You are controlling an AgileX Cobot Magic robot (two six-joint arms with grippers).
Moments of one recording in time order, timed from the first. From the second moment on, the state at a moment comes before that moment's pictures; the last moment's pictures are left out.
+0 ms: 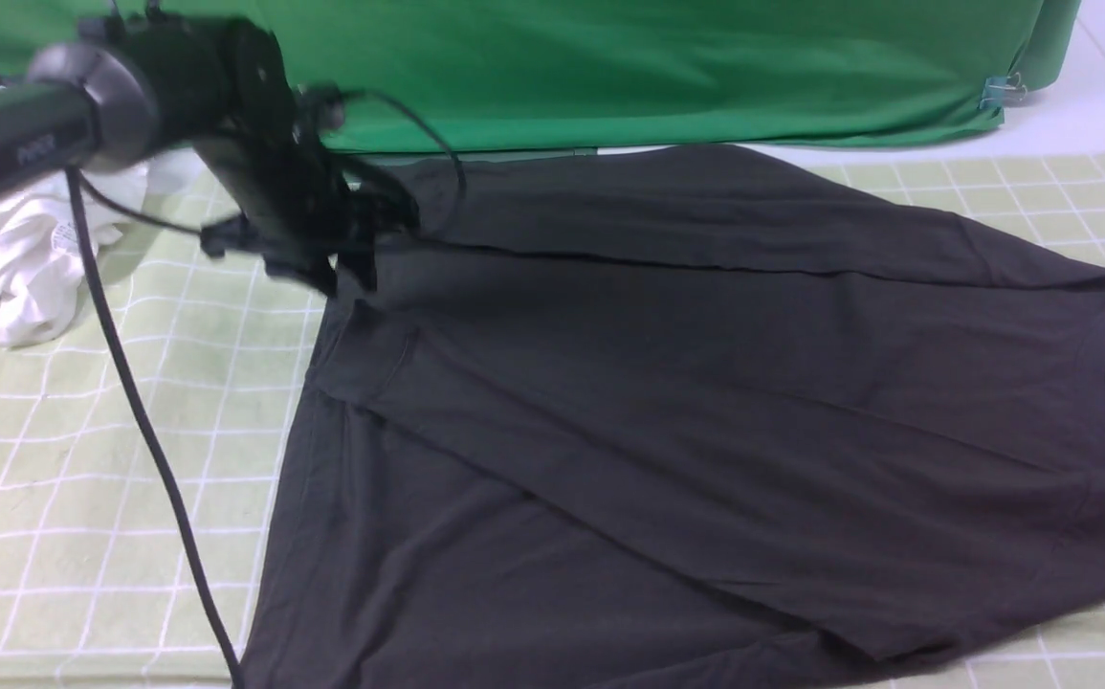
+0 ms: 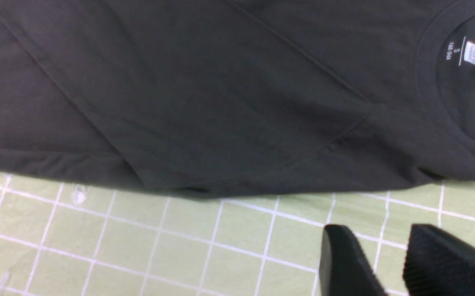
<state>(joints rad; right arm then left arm) 0.11 0.80 -0.90 0.19 1.11 -0.20 -0.11 2.12 -1.73 -0.08 0.87 -0.21</state>
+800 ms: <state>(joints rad) 0.11 0.80 -0.90 0.19 1.09 -0.12 0.01 2.51 -2.19 -0.49 0.84 -0.21</state>
